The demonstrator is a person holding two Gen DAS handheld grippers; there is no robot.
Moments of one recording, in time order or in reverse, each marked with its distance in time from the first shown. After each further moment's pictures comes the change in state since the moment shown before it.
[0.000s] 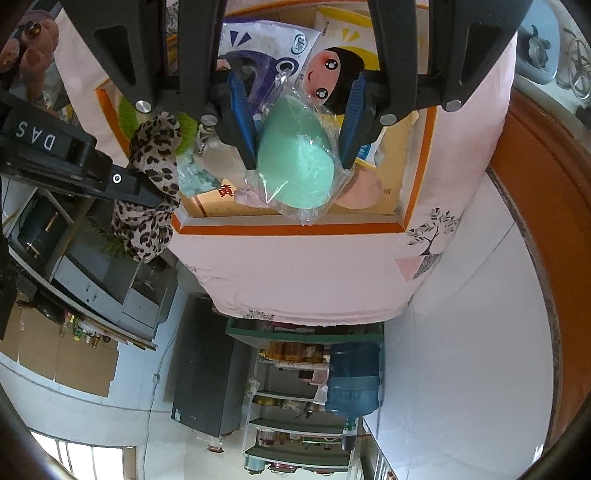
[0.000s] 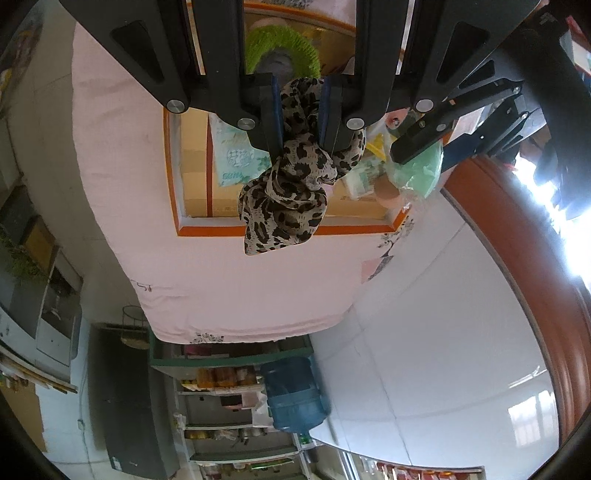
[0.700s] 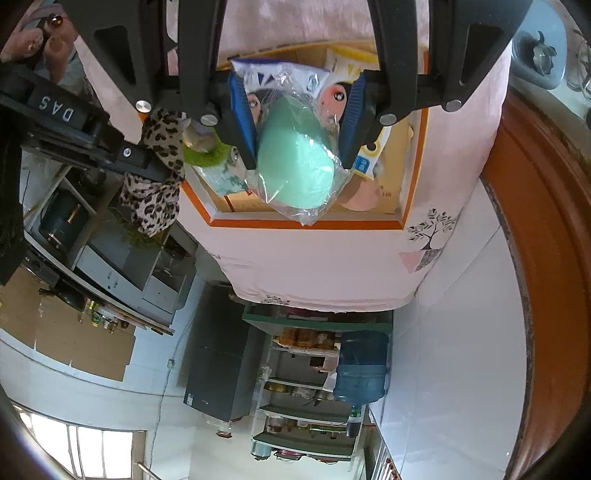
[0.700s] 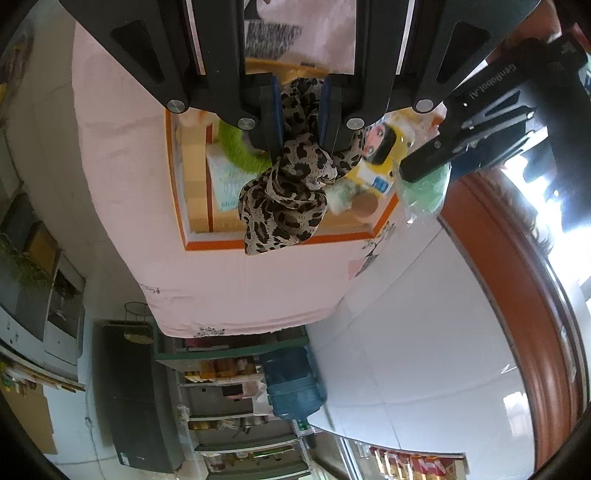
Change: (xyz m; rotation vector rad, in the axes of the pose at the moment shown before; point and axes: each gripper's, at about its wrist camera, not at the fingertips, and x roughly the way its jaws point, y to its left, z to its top) left arm -0.054 0.001 -0.009 -0.018 -0.044 -0.076; right arm -0.050 0.012 -0.033 0.019 -0.053 0.014
